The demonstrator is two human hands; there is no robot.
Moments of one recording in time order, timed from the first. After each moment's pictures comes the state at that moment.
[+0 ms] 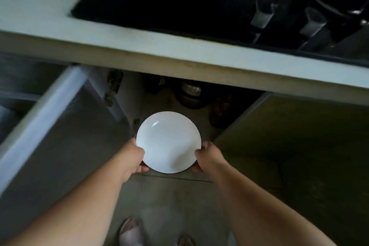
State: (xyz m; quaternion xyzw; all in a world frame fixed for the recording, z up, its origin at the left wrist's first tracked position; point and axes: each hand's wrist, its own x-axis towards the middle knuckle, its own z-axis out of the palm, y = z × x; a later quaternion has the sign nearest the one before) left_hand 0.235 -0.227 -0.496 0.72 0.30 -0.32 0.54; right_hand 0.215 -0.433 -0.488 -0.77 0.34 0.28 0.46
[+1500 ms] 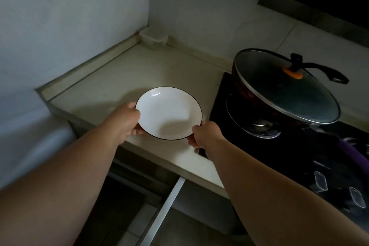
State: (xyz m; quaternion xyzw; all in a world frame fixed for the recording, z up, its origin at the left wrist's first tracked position) left_hand 0.418 0.024 -0.219 0.68 0.26 -0.07 0.68; right_hand 0.441 -0.179 -0.214 -0.85 0.17 0.21 0.46
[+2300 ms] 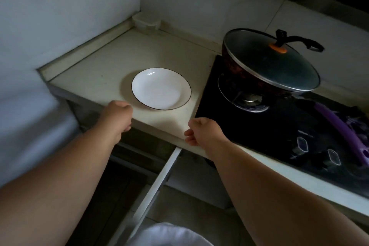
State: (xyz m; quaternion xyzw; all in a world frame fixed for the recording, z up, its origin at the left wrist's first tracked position) left_hand 0.372 0.023 -0.262 0.73 0.32 0.01 0.60; right_hand 0.358 -0.198 -0.212 -0.80 0.17 0.19 0.55
